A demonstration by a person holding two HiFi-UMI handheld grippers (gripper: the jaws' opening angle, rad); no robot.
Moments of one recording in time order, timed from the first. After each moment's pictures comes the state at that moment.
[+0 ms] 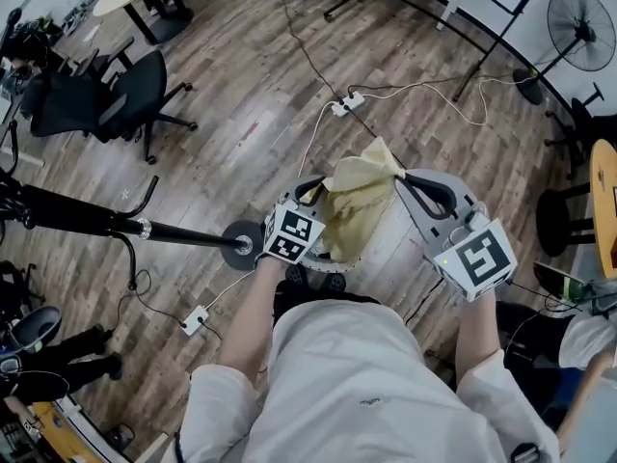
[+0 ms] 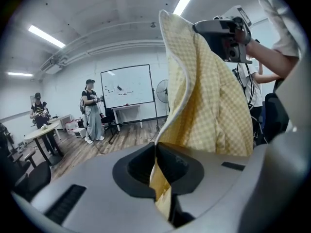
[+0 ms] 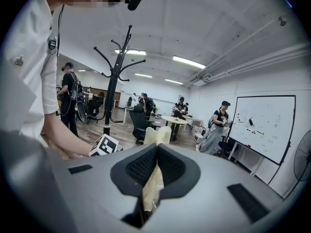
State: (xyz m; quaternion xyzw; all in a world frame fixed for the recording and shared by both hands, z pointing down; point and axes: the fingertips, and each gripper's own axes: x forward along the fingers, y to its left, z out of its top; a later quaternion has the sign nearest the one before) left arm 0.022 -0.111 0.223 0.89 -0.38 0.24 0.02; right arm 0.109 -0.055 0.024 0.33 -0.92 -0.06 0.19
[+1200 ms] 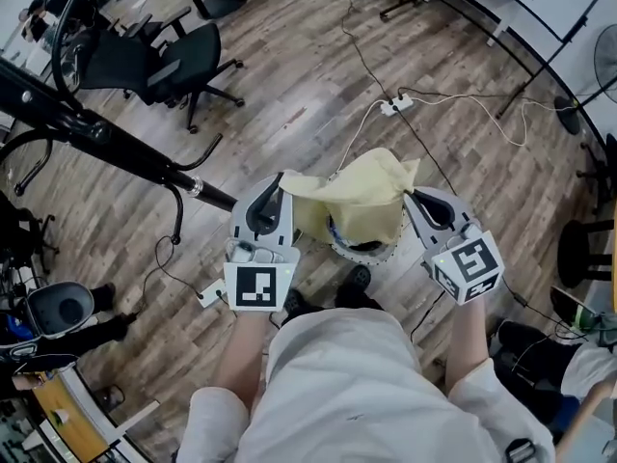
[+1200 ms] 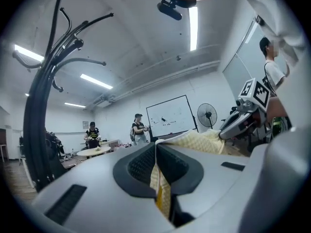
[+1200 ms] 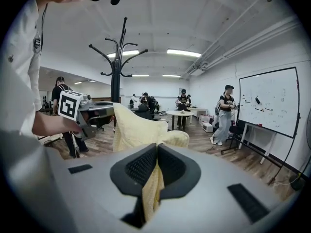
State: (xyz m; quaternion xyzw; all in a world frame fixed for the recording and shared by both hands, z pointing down) left arm -0.154 -0.003 0.023 0.79 -0.61 0.08 -0.08; right arm 0.034 -0.022 0.080 0.32 -0.93 0.03 0.17
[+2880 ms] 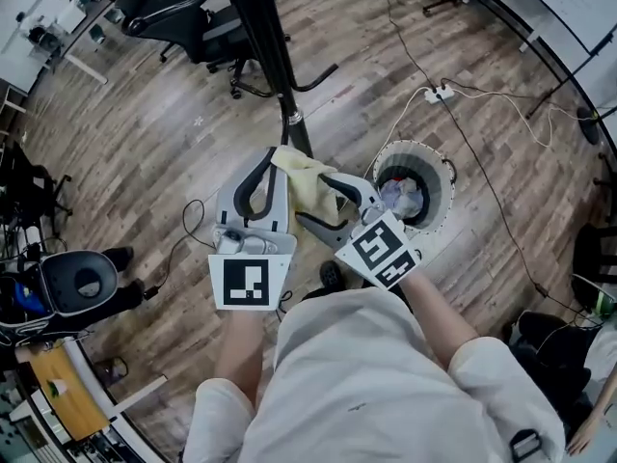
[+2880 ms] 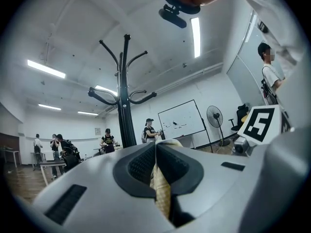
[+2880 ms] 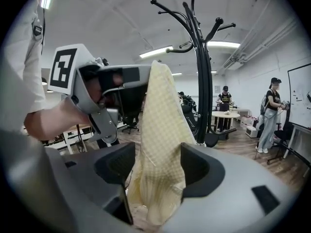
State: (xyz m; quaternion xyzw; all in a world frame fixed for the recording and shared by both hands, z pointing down) left arm -0.339 0.159 -0.029 0.75 -0.65 0.06 -0.11; right arm -0.316 0.183 0.098 0.13 -0.98 0.03 0.17
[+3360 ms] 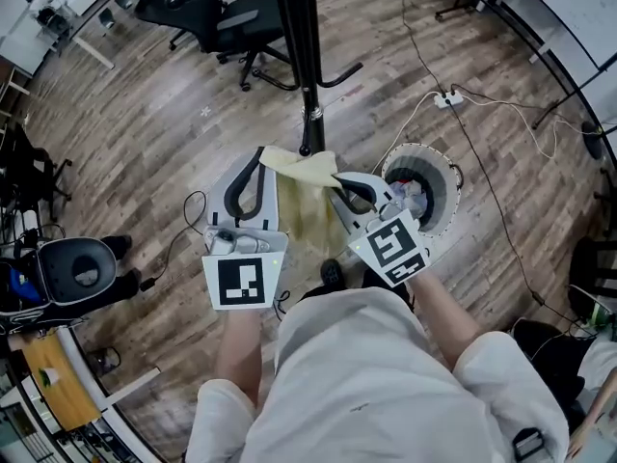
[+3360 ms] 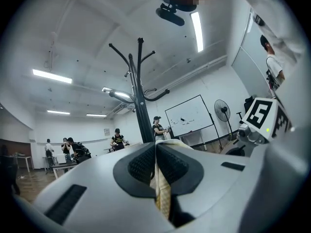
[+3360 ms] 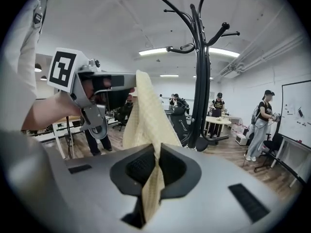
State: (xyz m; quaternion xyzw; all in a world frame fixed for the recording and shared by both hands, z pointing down) left arm -0.396 0.182 -0.021 0.72 -0.68 0.08 -0.11; right arm -0.327 0.169 0.100 0.17 -0.97 -0.02 0.18
